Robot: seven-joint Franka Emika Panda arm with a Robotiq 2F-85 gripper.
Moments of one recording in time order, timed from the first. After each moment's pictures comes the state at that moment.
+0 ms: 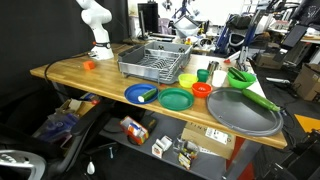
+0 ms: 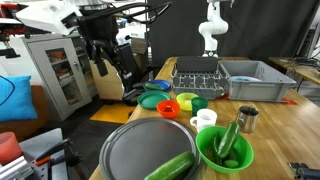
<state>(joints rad) 0.08 -0.54 -0.22 -2.78 0.06 2.36 -0.47</state>
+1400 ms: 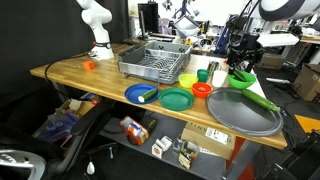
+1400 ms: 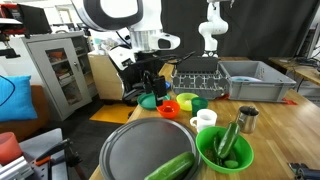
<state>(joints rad) 0.02 0.06 -0.07 -2.46 0.01 2.56 0.11</state>
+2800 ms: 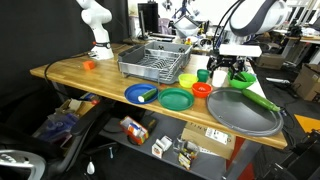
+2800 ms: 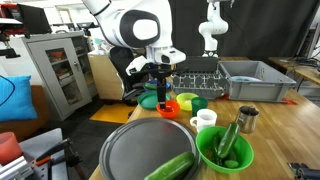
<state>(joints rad) 0.08 0.33 -0.07 -2.24 -0.01 2.59 0.67</state>
